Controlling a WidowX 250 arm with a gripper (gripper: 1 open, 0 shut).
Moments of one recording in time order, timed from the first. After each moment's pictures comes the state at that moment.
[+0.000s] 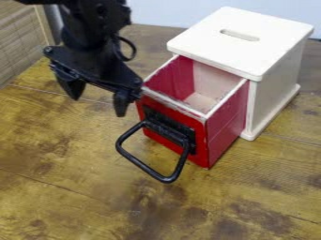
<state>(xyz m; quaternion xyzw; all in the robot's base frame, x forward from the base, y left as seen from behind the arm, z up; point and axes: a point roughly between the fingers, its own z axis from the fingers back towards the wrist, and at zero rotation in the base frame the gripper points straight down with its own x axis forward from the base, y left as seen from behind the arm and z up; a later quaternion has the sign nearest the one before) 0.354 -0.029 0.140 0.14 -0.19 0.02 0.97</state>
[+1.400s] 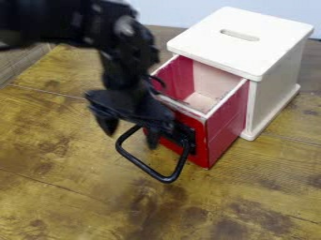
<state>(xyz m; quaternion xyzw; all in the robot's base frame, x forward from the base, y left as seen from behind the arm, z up) 0.367 -0.056 0.071 0.06 -0.12 0.03 0.99</state>
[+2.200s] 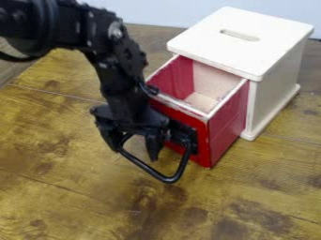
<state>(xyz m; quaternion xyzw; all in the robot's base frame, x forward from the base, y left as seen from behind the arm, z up) 0.373 -0.048 0.045 -0.03 -0.07 0.02 1.00</state>
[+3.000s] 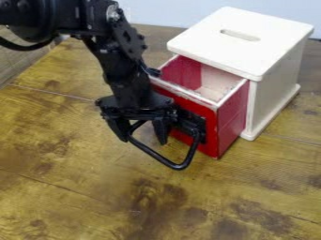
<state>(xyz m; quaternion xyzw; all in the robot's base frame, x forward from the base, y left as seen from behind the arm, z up) 0.390 -0.050 0.064 -0.07 -0.08 0.07 0.99</state>
